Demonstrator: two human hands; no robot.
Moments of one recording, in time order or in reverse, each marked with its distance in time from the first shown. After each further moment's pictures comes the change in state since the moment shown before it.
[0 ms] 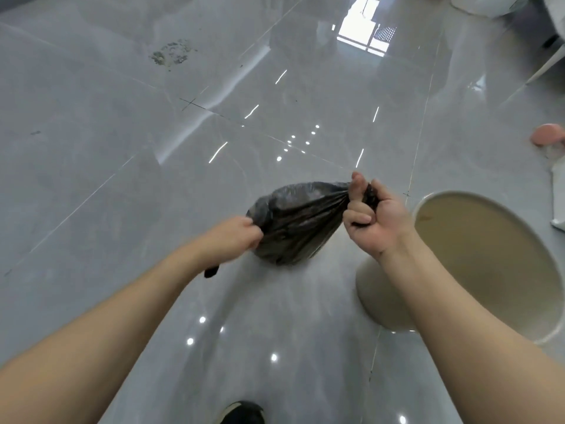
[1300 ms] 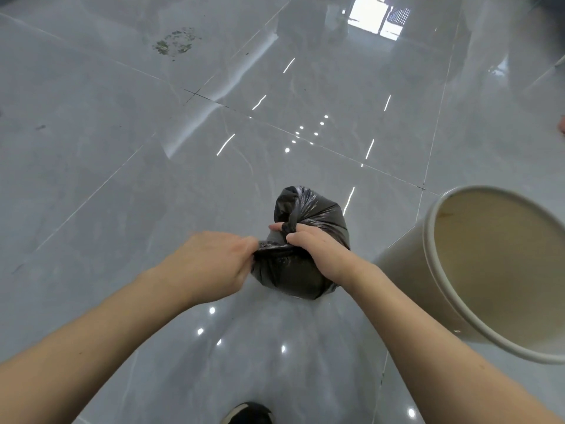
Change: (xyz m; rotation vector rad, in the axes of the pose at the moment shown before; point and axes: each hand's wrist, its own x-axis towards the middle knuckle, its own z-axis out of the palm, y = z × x) left_hand -0.041 -0.015 -0.001 0.883 0.083 0.278; right_hand 0.014 0.084 -0.018 -1.480 -0.295 -0.013
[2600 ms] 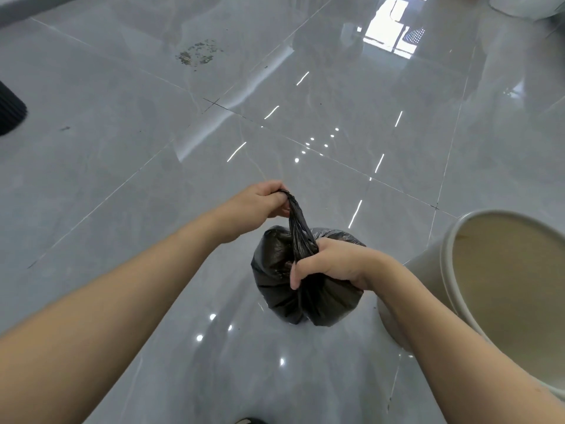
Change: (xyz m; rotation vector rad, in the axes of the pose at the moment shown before) left_hand 0.082 -0.025 -0.021 -1.333 0.084 -0.117; right_hand 0.000 -0.043 -0.011 -0.124 -0.245 0.329
